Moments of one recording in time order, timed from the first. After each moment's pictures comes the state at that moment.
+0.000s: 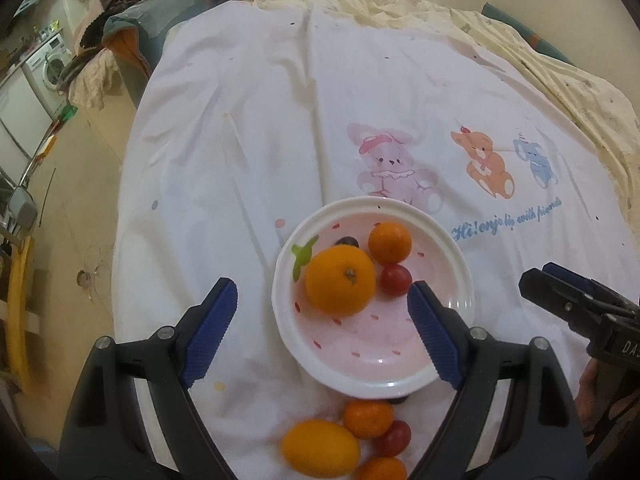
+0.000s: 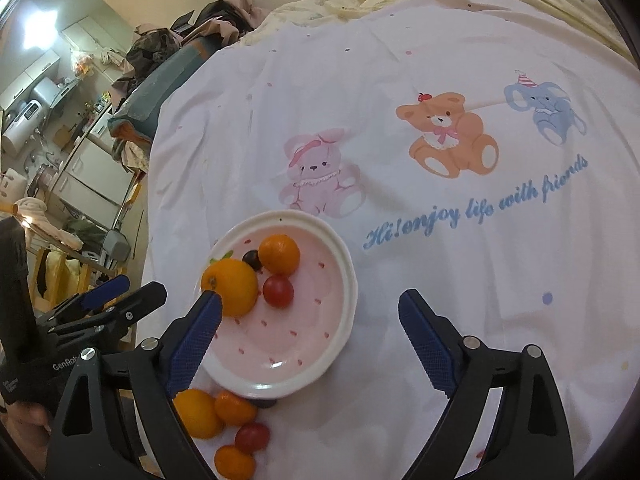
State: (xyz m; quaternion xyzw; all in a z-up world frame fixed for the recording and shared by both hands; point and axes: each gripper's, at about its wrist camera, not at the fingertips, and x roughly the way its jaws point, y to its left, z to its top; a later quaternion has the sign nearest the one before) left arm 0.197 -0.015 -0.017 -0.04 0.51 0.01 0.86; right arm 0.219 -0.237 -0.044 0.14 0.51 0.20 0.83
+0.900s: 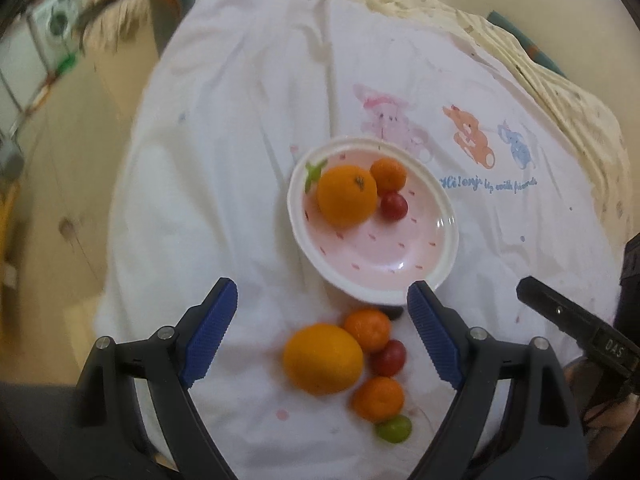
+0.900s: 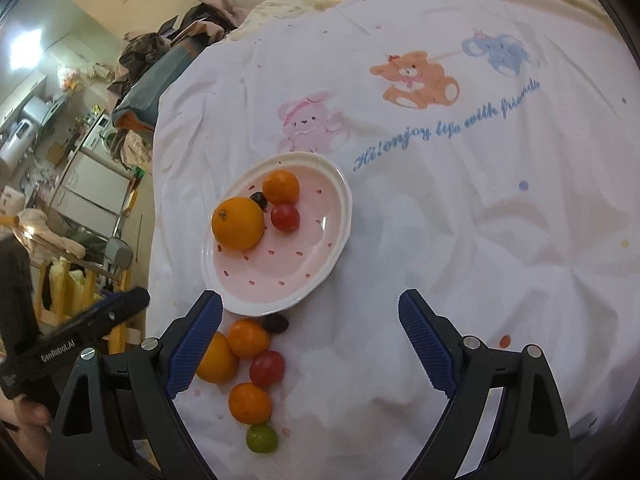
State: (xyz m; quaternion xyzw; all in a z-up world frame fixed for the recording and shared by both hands) left arm 0.125 0.015 -0.026 -0.12 0.54 -0.01 0.83; right arm 0.148 -0.246 -0.052 0.18 0.53 0.17 0.81
